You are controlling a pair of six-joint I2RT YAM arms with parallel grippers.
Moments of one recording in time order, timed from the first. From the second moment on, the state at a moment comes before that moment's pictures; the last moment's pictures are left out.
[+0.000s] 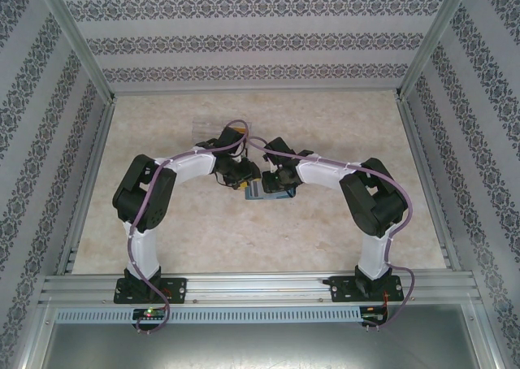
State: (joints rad) left arm -0.48 1.96 1.27 -0.44 0.43 -0.84; right arm 0.61 1.89 1.17 -0.46 -0.11 0.39
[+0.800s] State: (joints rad) left arm -0.48 1.98 1.29 -0.47 0.47 -0.78; right arm 0.61 1.88 1.14 -0.42 -0.14 0.39
